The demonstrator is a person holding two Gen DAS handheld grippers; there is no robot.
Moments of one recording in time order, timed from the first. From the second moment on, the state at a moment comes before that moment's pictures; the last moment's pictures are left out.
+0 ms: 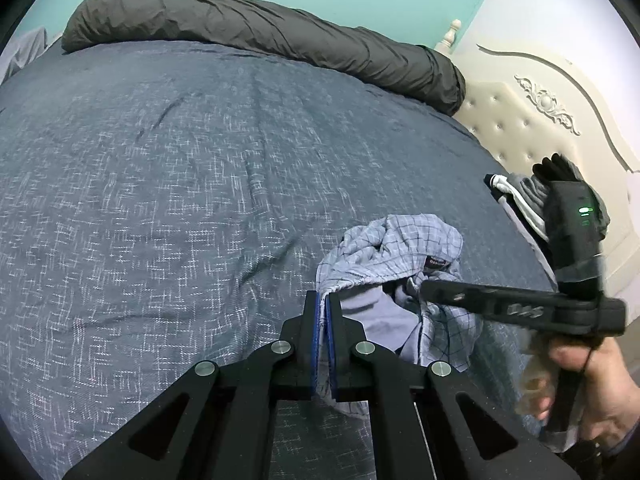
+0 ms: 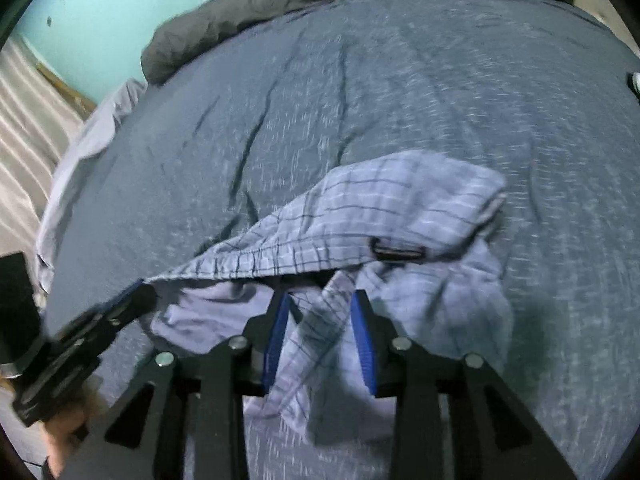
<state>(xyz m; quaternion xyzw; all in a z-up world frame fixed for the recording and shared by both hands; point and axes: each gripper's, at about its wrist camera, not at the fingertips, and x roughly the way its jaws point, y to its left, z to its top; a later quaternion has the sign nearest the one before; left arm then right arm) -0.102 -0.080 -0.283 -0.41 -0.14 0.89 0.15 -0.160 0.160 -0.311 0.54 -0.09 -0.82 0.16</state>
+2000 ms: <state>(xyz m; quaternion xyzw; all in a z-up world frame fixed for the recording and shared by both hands) -0.128 -0.027 -0.309 -0.46 -0.03 0.87 0.16 -0.125 0.256 -0.307 0.52 0.01 -0.85 0.12</state>
